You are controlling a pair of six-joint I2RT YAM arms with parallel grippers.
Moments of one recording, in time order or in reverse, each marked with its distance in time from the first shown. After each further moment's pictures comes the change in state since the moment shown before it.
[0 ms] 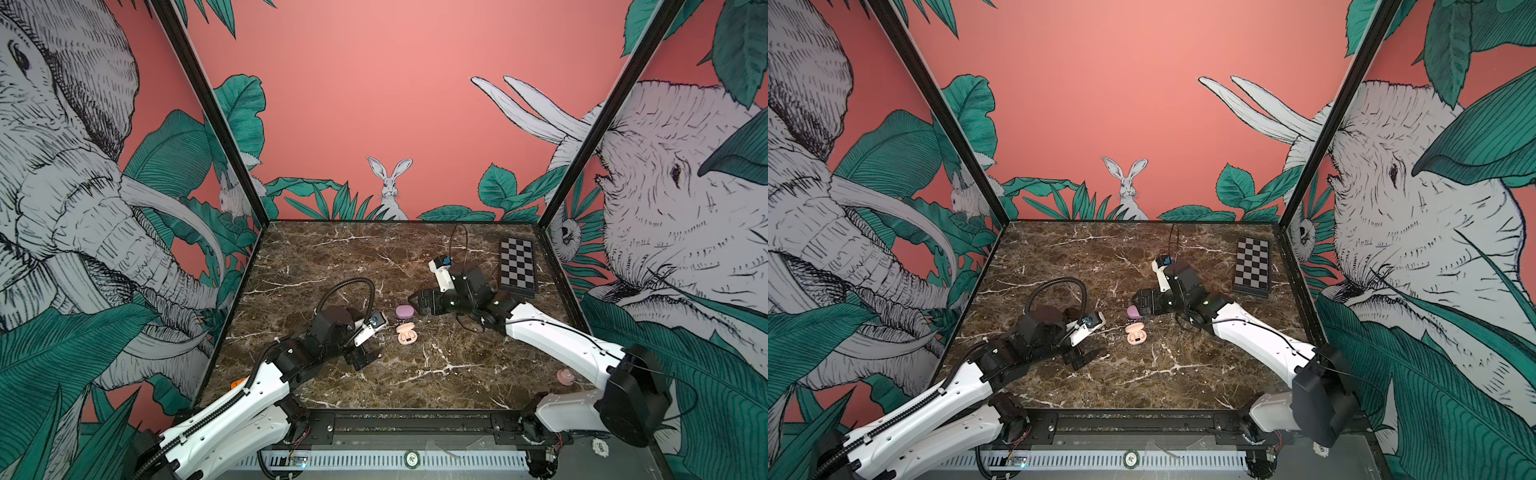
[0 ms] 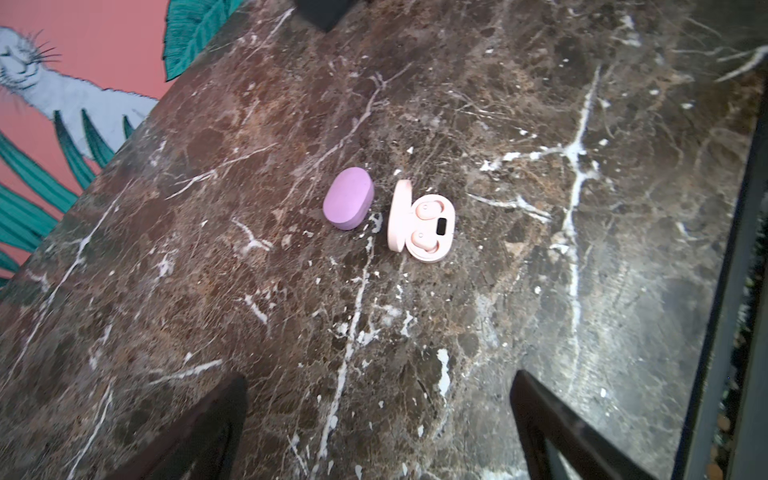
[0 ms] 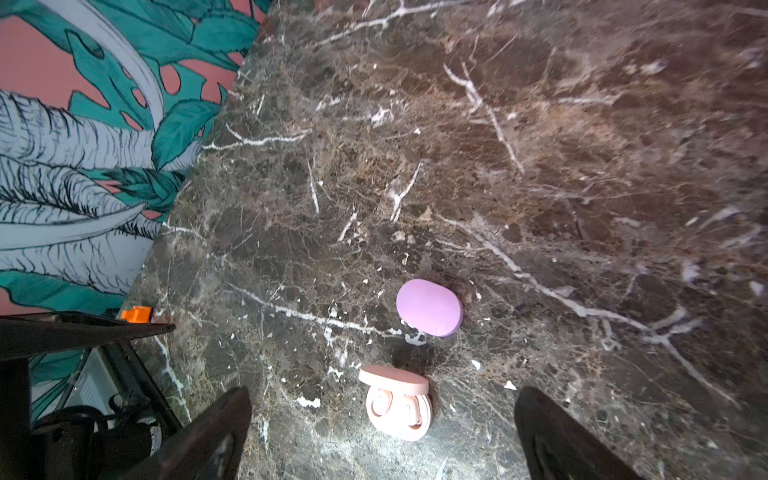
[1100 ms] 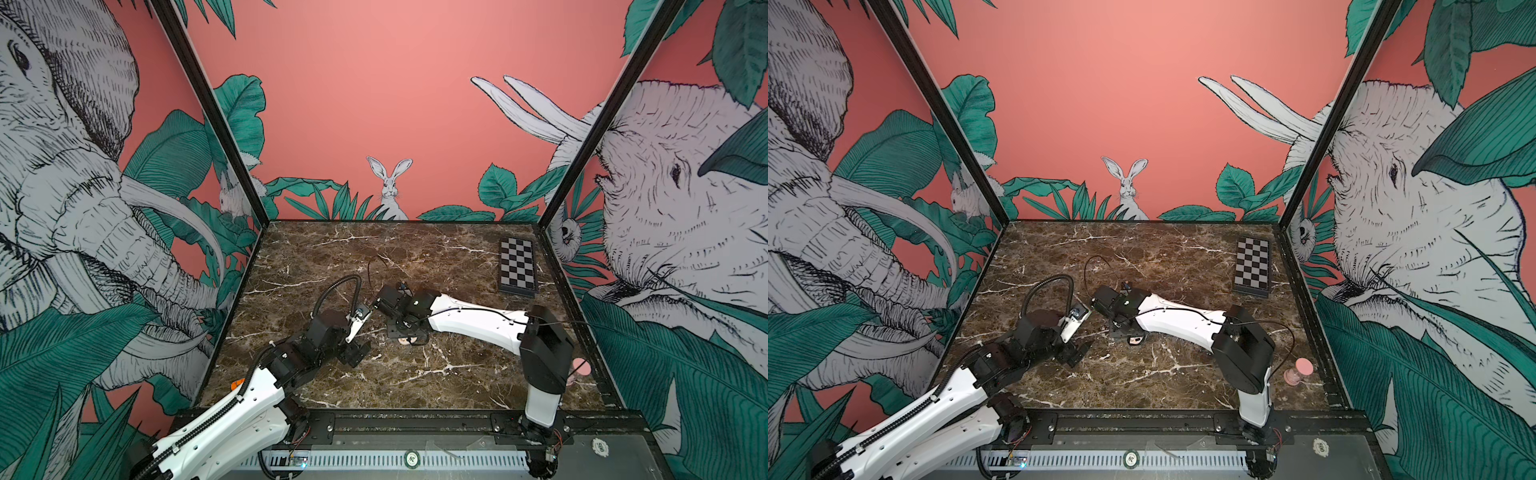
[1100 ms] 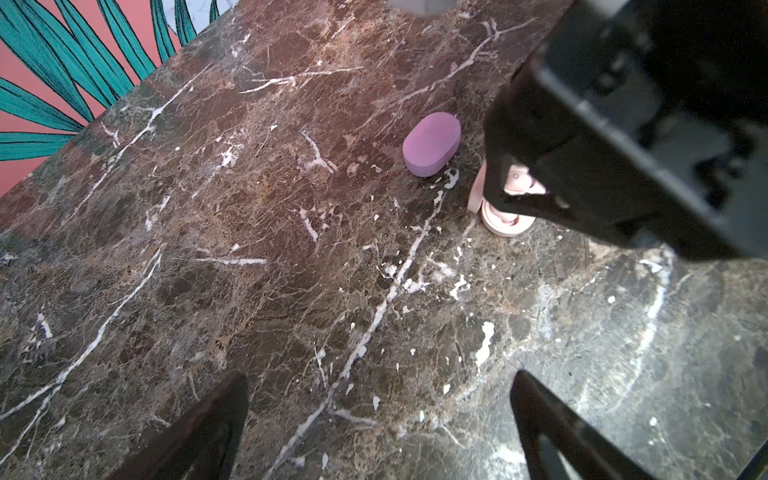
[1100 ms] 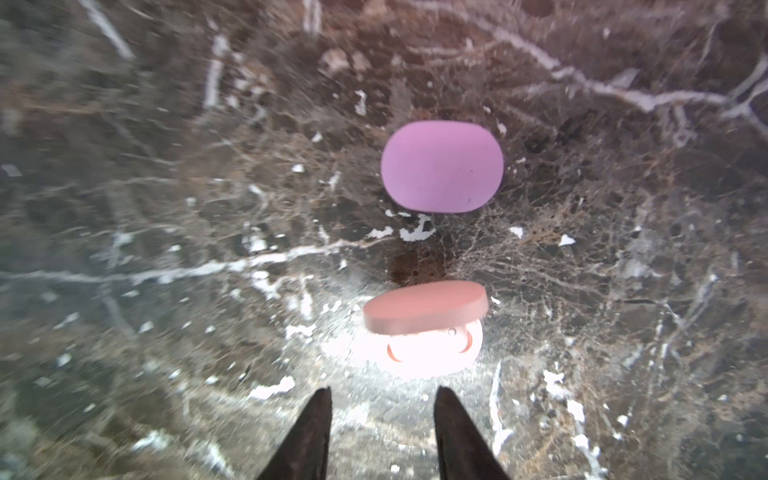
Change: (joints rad) left arm 0.012 -0.066 -0.013 -0.095 -0.267 -0.275; right arm 0.362 0.435 0.483 -0.575 0.424 0.452
